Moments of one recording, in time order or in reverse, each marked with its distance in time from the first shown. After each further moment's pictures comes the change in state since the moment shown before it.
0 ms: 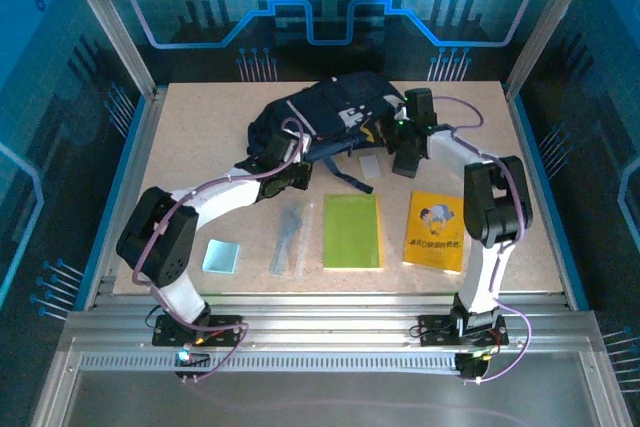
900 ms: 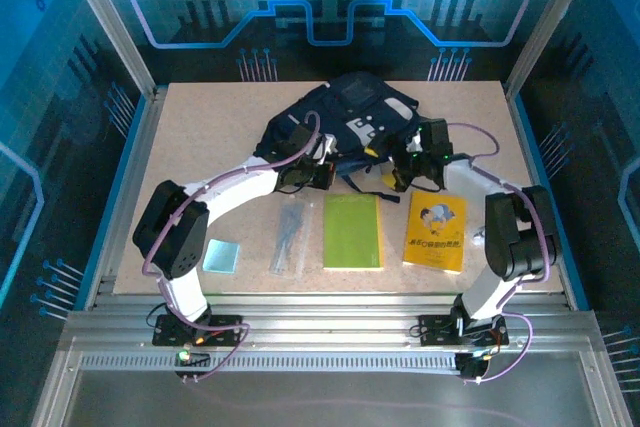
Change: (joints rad) left arm -0.093 0.088 0.214 -0.210 0.170 -0.102; right arm -0.001 -0.301 -0.412 0.001 -0.015 -0.106
